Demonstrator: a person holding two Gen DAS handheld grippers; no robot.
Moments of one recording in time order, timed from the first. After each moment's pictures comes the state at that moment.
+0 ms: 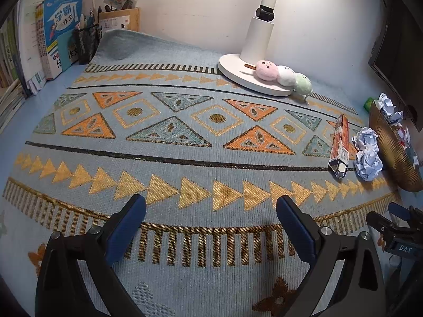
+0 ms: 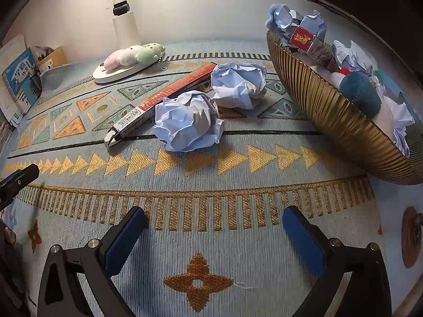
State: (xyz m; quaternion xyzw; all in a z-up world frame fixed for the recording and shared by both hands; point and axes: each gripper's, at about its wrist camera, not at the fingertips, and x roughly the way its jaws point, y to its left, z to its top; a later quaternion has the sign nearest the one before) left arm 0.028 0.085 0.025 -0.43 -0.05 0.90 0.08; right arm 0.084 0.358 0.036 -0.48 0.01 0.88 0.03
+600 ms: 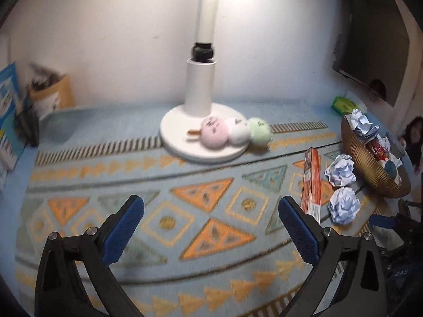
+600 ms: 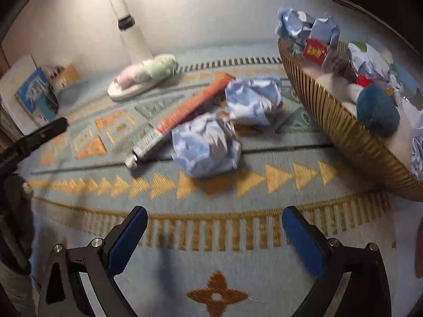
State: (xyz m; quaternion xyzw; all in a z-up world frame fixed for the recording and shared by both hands) left arm -0.060 0.143 0.084 -0.37 0.06 0.90 0.21; right arm 0.056 0.370 0.056 -0.45 0.10 0.89 -0.03
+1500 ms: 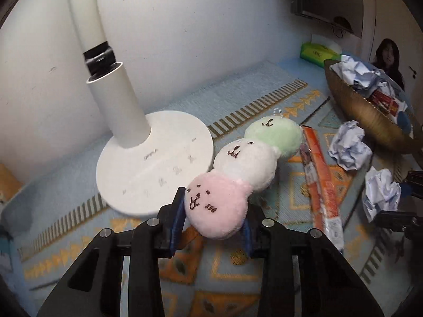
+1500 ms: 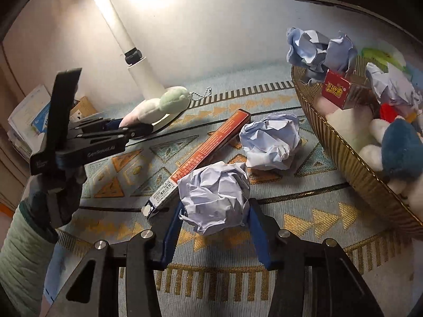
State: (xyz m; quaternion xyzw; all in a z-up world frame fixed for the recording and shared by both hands) left arm -0.096 0.210 0.059 -0.38 0.18 0.85 0.30; right arm 0.036 0.367 0.058 -0.42 0.12 0.90 -0.07
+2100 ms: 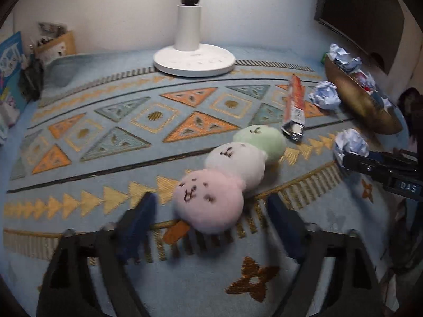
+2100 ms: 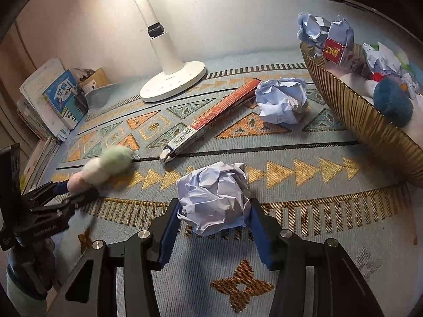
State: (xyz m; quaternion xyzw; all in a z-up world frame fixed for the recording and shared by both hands) left arm 0.031 0.121 0.032 -0.45 0.05 0.86 0.22; right arm 0.075 0.357 0.046 -0.44 0.09 0.89 -0.09
